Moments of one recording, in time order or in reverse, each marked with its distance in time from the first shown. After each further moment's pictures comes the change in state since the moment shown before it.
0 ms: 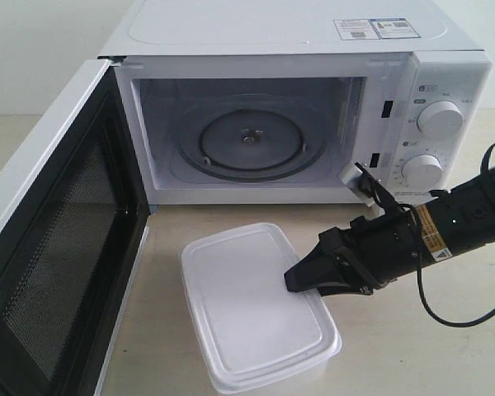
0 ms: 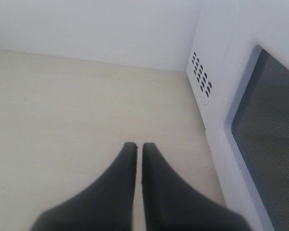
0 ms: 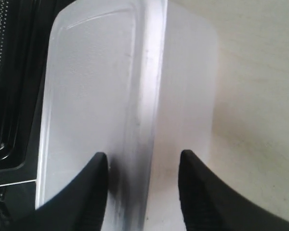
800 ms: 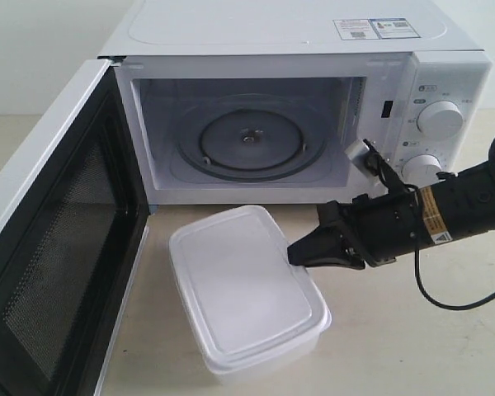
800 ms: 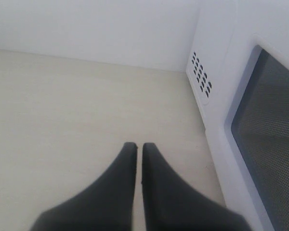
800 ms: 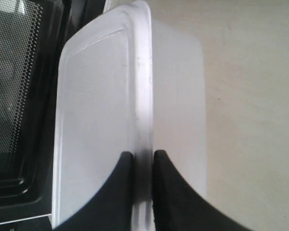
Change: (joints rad) left arm 0.000 0.000 0.000 0.000 0.000 0.000; right arm 0.000 -0.065 0.002 0.089 0.025 0.016
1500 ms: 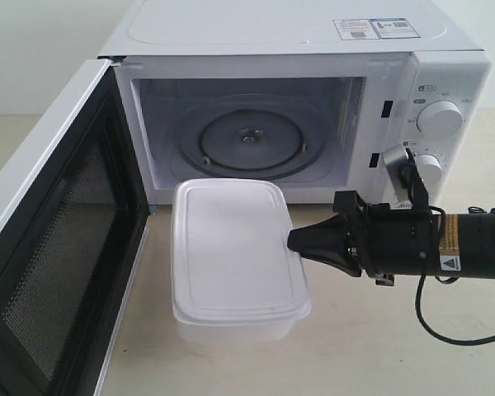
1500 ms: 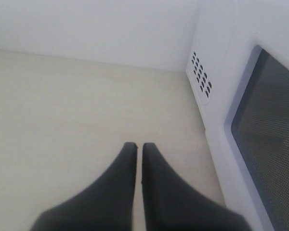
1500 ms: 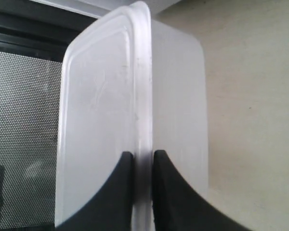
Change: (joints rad) left arm 0.000 0.000 0.000 0.000 0.000 0.000; right arm 0.000 -0.037 0.230 0.453 -0.113 -0.206
